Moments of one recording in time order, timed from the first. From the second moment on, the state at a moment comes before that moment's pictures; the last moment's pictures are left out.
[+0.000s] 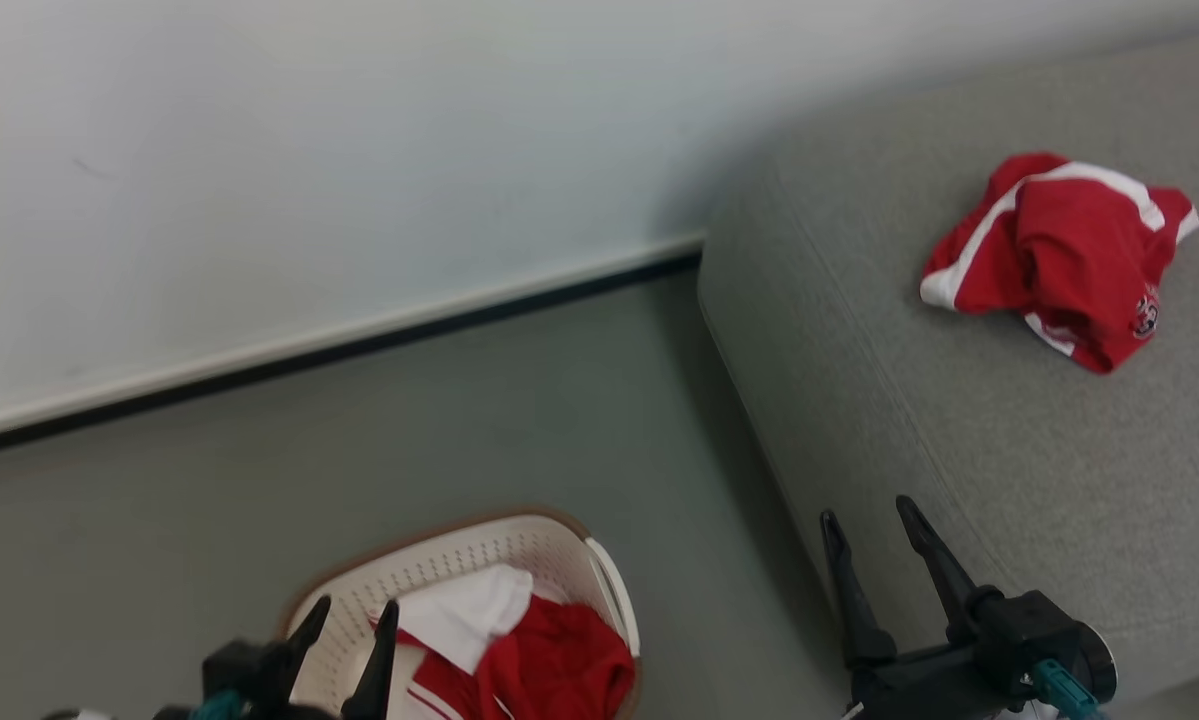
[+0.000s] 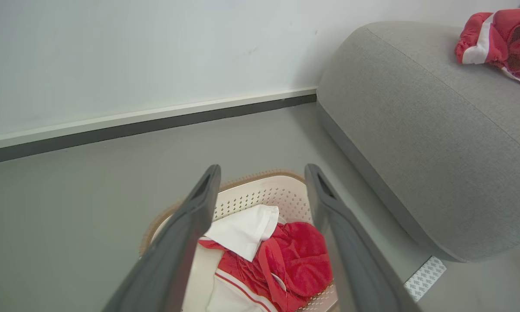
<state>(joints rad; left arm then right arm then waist) -0.23 0.09 -0.10 0.51 -0.15 -0.13 -0.26 -0.03 -0.08 0.26 0.03 0.08 0.13 -0.17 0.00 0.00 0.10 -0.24</state>
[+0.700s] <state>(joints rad) -0.74 0.15 -0.33 0.88 -0.21 -0.13 -0.02 -0.17 -0.05 0.32 0.02 0.09 0.13 -0.26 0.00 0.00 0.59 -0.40</state>
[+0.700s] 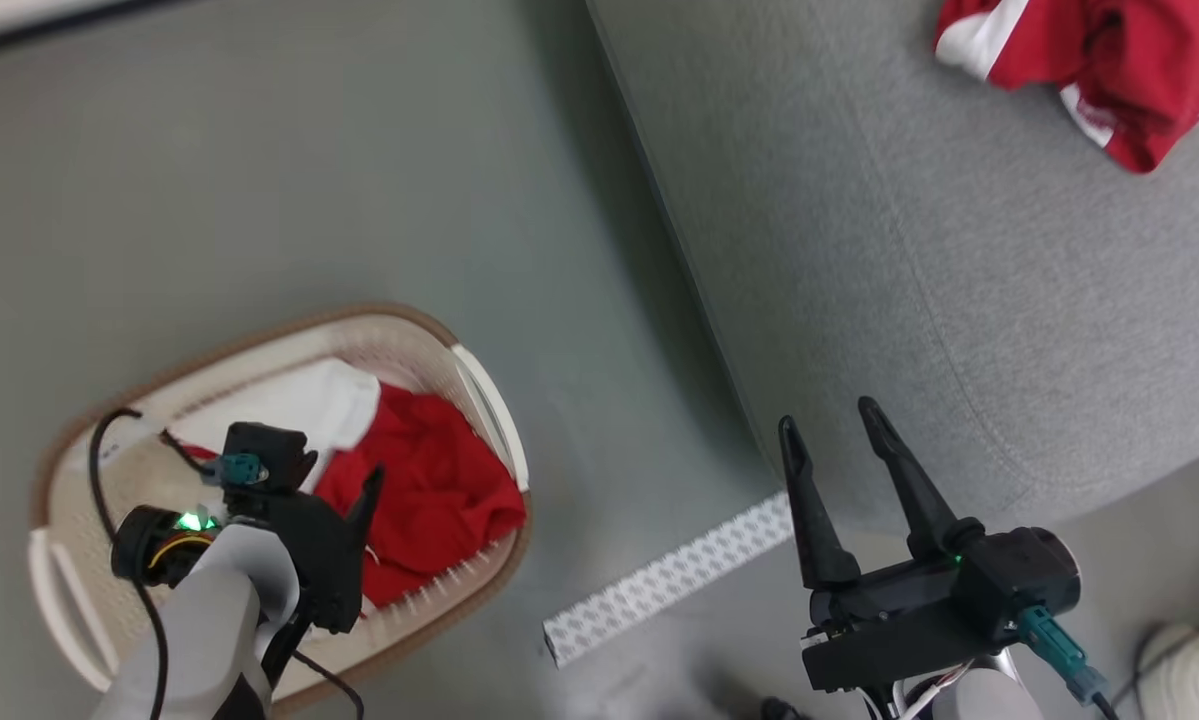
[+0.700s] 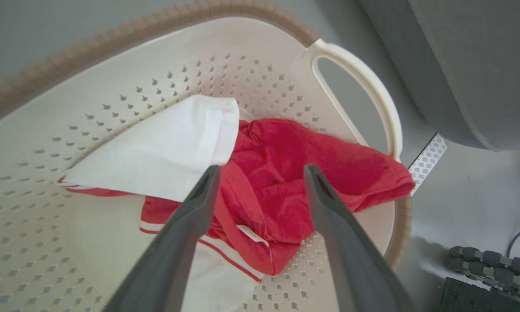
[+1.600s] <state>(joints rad) -0.99 0.08 -0.28 1.24 -0.28 0.09 0.02 0.04 -0.05 0.30 -0.23 0.07 0.13 -0.26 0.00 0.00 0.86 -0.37</state>
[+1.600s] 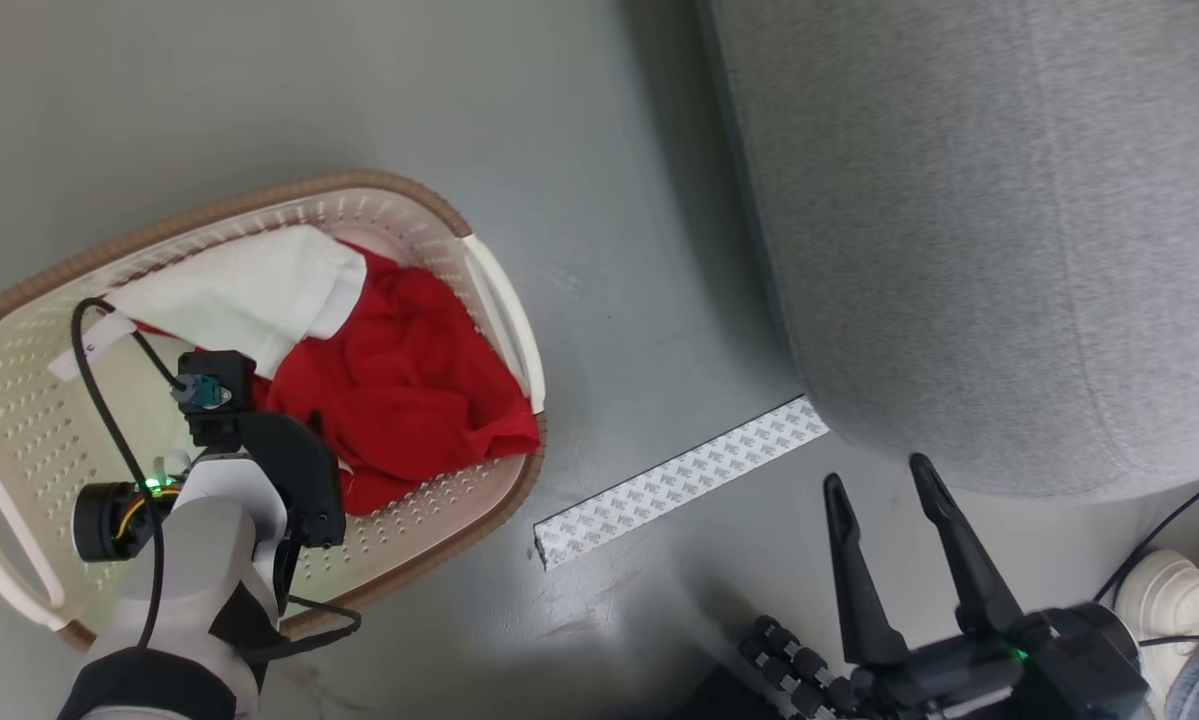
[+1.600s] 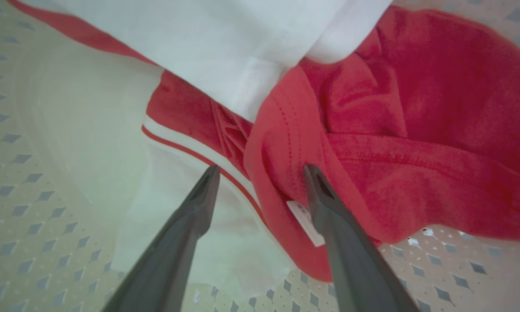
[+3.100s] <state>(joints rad) -0.70 0.05 -0.44 1.10 -0.63 -0.10 -0.15 -0.05 -0.09 0.45 -0.02 0.14 0.13 -0.17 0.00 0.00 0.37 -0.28</state>
